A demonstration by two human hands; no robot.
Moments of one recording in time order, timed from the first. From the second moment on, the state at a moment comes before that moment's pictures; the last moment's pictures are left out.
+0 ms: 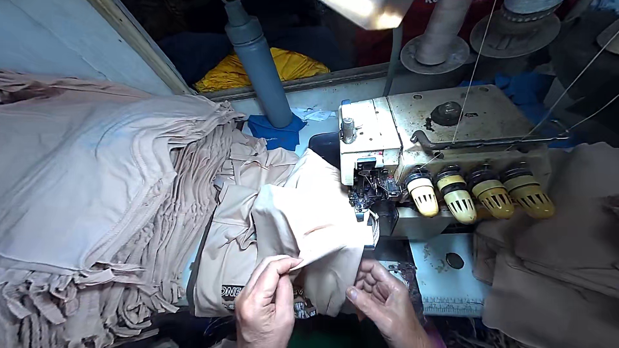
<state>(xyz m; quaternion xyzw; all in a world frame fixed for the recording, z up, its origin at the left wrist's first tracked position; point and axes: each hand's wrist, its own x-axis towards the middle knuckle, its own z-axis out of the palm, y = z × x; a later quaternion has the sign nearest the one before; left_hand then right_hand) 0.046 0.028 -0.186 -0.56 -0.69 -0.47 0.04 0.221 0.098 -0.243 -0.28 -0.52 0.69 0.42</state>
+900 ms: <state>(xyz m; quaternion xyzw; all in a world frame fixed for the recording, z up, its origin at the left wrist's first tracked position) 0.078 0.091 -0.149 -0.74 -0.62 -0.26 0.06 0.229 0.129 -0.213 -0.31 -0.53 0.63 0.48</state>
